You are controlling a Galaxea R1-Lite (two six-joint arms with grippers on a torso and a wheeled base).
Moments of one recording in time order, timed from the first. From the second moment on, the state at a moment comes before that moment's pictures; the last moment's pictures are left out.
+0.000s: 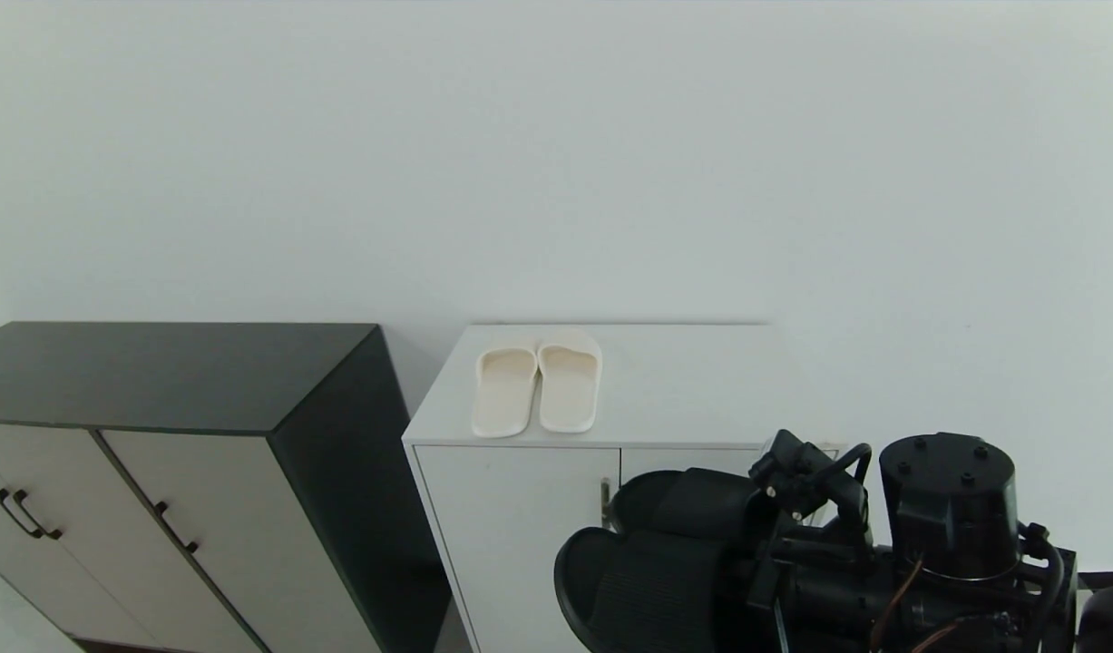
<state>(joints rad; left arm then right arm) 0.00 0.00 0.00 0.00 -0.03 0.00 0.76 1.73 -0.45 -0.92 0.28 0.06</state>
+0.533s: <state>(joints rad) 0.00 0.00 0.00 0.00 -0.03 0.00 0.76 1.74 -0.45 -0.92 0.28 0.06</state>
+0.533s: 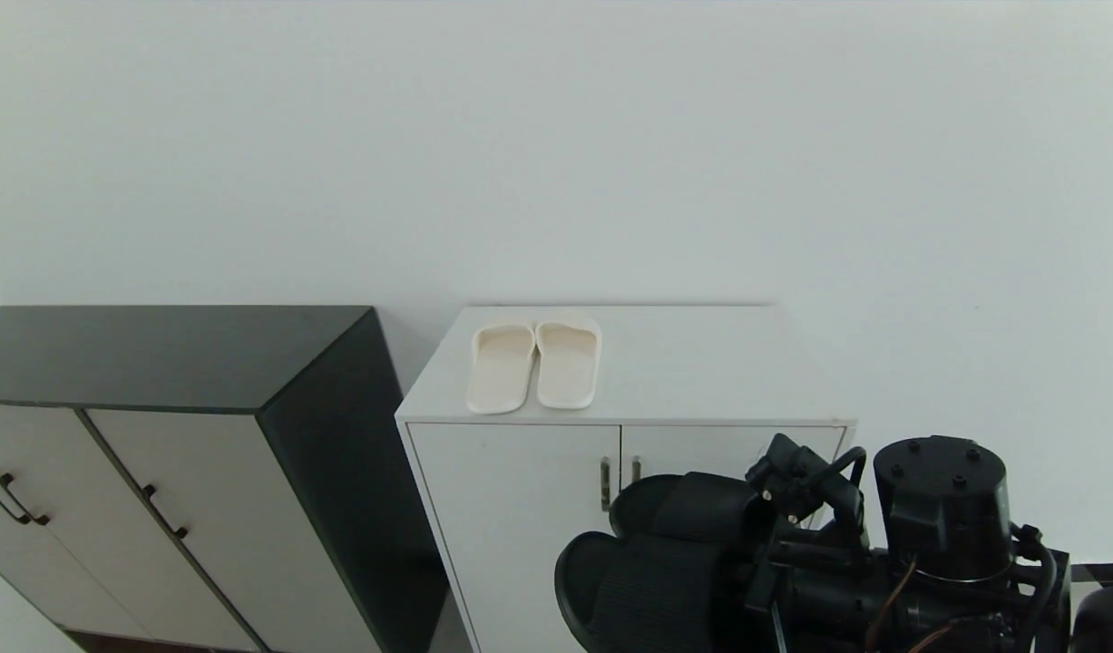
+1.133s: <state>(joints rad) 0.00 0.00 0.00 0.00 -0.03 0.00 0.77 1.74 -0.44 -0.95 0.28 0.06</state>
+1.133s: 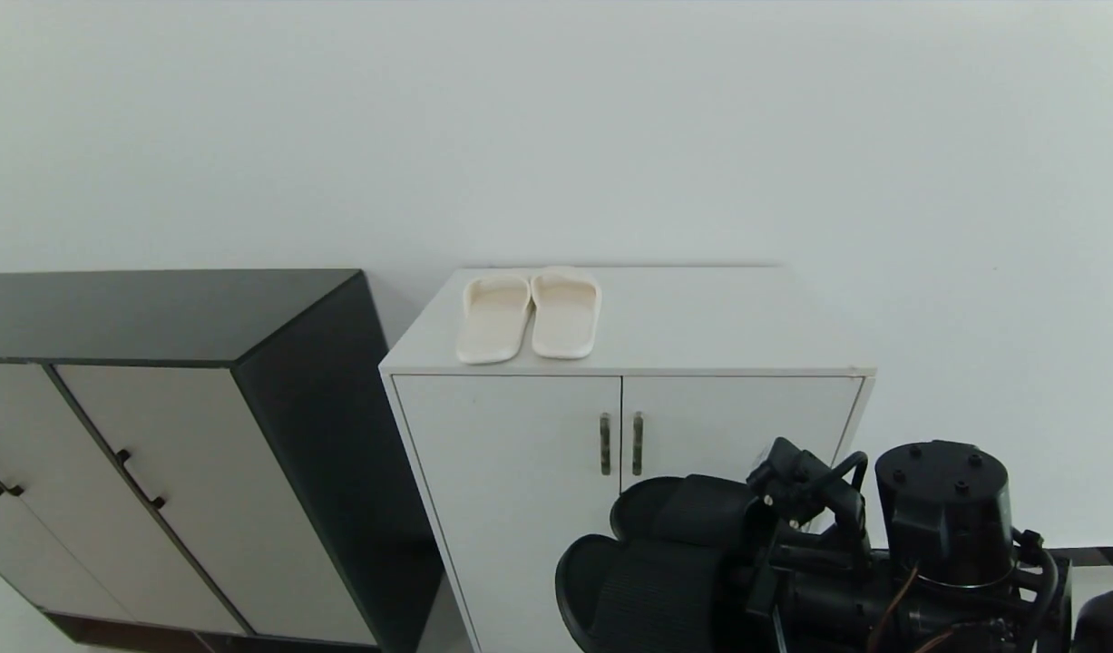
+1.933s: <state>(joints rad) 0.00 0.01 0.00 0.00 -0.04 0.03 0.77 1.74 -0.41 -0.97 0.28 0.03</state>
